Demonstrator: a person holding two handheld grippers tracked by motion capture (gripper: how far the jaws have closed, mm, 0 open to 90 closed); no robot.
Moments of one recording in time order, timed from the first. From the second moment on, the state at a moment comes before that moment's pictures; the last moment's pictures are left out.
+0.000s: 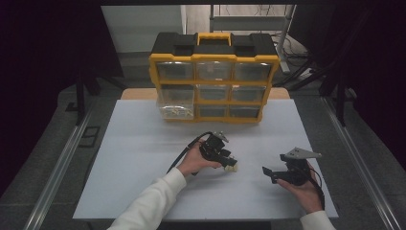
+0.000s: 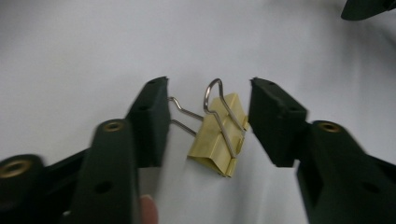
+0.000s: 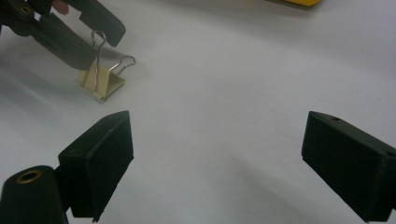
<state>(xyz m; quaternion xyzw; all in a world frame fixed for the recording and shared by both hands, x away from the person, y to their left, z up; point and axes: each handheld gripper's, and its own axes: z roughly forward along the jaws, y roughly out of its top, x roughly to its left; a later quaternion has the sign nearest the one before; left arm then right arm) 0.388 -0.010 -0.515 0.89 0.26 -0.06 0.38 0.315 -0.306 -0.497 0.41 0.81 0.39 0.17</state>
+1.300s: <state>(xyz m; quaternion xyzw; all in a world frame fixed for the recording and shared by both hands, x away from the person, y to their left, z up) 0.375 0.009 -0.488 0.87 0.25 -0.08 0.42 0.314 -0.307 -0.497 0.41 0.81 0.39 0.17</state>
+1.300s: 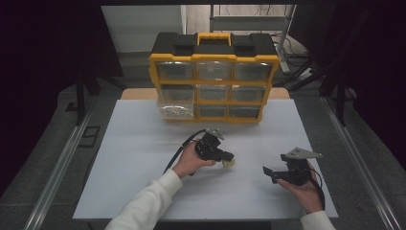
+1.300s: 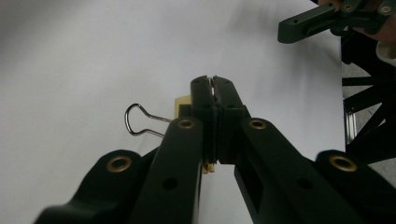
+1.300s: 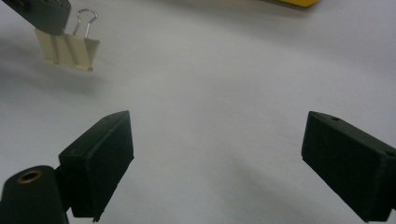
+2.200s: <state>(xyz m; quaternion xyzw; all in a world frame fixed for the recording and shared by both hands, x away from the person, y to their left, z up) 0.360 0.060 -0.468 0.84 0.27 -0.05 0.47 0.314 -0.306 -0.497 0.41 0.81 0.39 0.17</state>
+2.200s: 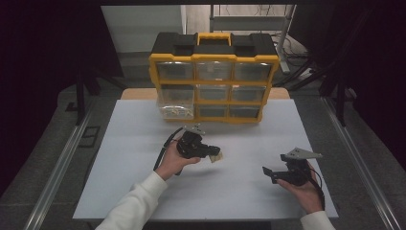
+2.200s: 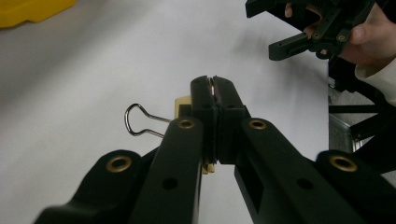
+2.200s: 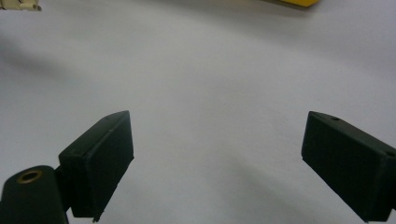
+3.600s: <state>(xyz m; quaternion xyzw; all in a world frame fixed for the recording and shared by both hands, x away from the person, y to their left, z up) 0.351 0.098 -0.442 0.81 0.28 -0.01 0.51 0.314 -0.306 -0.497 0.41 0.81 0.39 0.18</state>
